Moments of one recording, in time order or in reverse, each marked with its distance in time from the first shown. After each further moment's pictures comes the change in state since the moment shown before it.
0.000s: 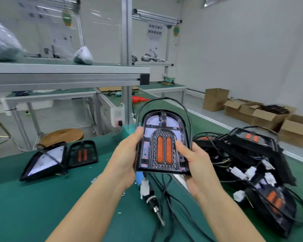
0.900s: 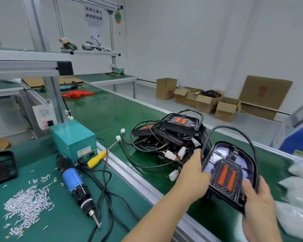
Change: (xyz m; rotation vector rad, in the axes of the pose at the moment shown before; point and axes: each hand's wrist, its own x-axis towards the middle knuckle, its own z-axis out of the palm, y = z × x) left_hand -0.003 -0.170 0.207 0.749 -0.589 0.042; right_hand -0.098 -0.049 -0.262 -0.327 0.926 -0.348
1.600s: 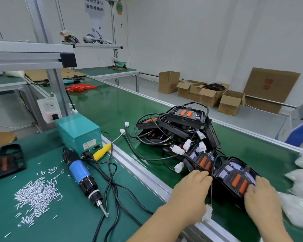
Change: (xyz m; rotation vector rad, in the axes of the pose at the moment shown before) left_hand -0.035 -0.045 -0.002 0.814 -0.140 0.308; right_hand 0.003 0.004 -0.015 -1.246 -0.010 -0.201
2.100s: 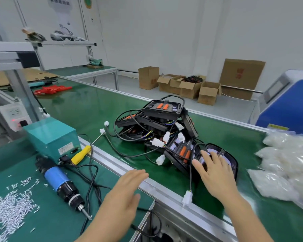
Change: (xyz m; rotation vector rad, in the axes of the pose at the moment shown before) left_hand -0.098 -0.050 -0.039 -0.292 0.181 -0.170; right_hand -0.003 -0.023 0.009 -0.167 -0.263 -0.231
